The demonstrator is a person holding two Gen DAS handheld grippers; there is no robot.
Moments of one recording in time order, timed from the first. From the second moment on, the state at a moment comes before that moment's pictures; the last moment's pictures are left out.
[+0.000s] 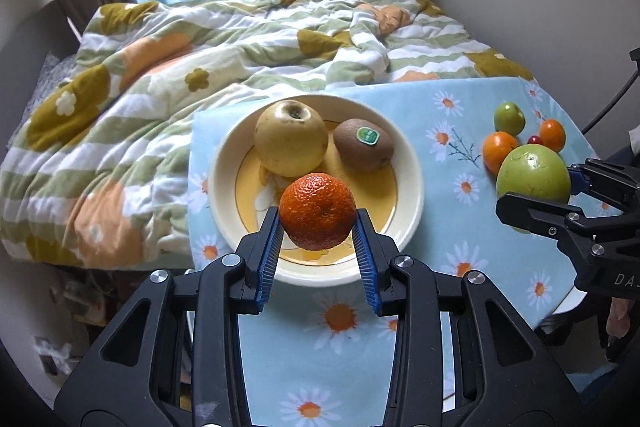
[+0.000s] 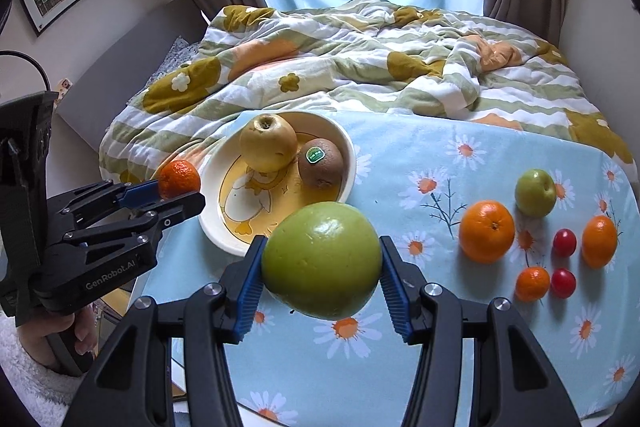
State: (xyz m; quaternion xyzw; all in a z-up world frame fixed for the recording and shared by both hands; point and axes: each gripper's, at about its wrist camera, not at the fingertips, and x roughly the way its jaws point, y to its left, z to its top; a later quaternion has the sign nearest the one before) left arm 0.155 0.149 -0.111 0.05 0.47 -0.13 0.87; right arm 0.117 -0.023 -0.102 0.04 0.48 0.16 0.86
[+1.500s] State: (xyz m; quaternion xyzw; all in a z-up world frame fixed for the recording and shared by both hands) left arm 0.158 0.185 -0.143 0.06 0.50 -0.12 0.85; right arm 0.171 0.033 -0.136 0.01 0.51 0.18 0.84
